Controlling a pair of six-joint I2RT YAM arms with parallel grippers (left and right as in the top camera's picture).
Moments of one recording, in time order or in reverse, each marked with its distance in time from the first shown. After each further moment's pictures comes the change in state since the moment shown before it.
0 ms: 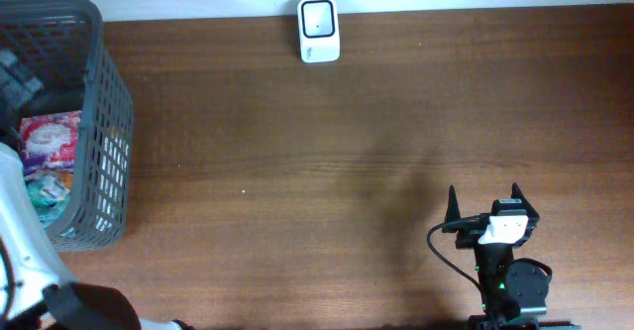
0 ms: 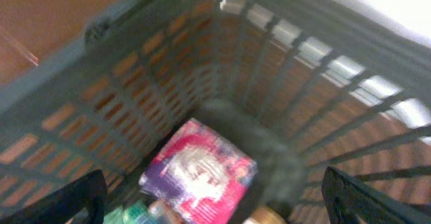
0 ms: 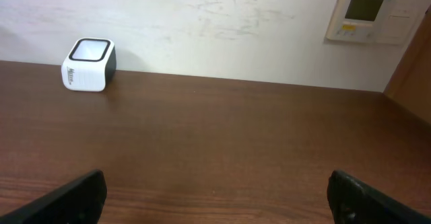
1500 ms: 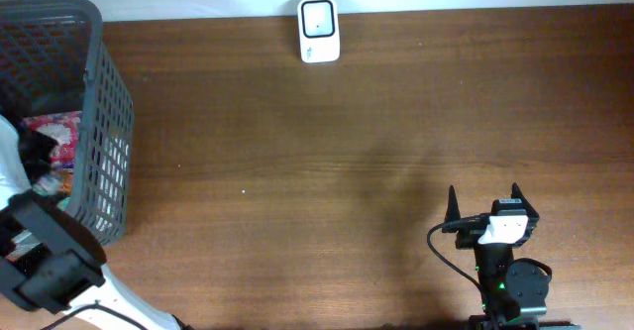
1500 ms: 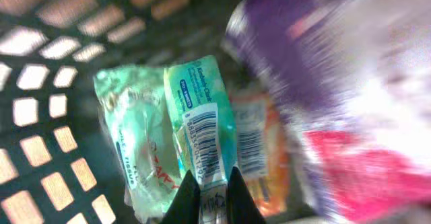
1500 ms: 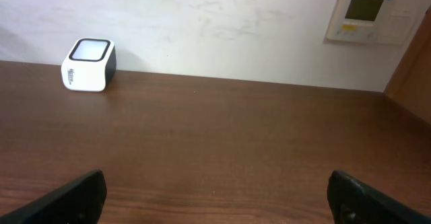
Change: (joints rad) left arm 0.068 0.404 0.124 -0.421 -0.148 -0.366; right arm 0.000 0.000 0.000 0.000 0.000 0.000
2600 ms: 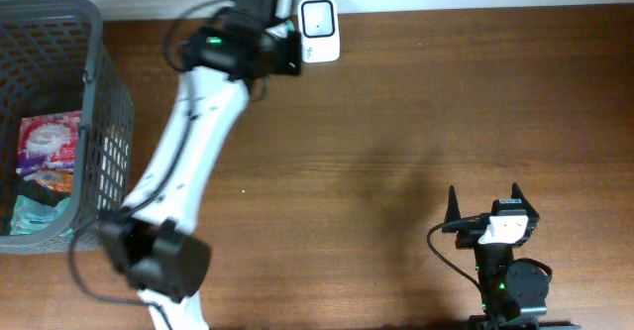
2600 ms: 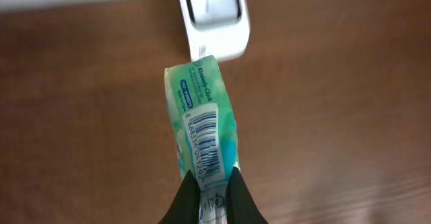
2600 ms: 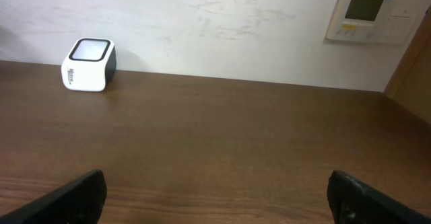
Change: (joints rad) left arm -0.993 -0.074 0.197 0.203 0.261 0.320; right arm 0.000 0.000 0.000 0.000 0.000 0.000
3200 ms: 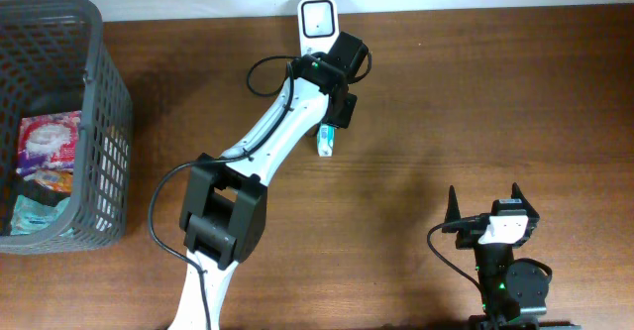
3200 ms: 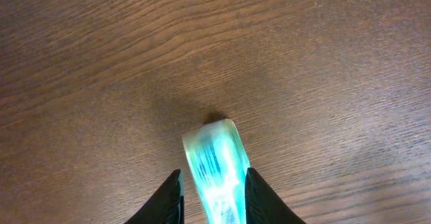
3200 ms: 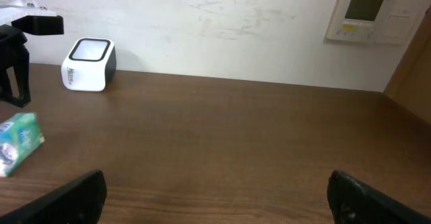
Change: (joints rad) left arm -0.188 0.300 0.000 -0.051 -0.111 0.013; right arm 0.000 0.000 0.000 0.000 0.000 0.000
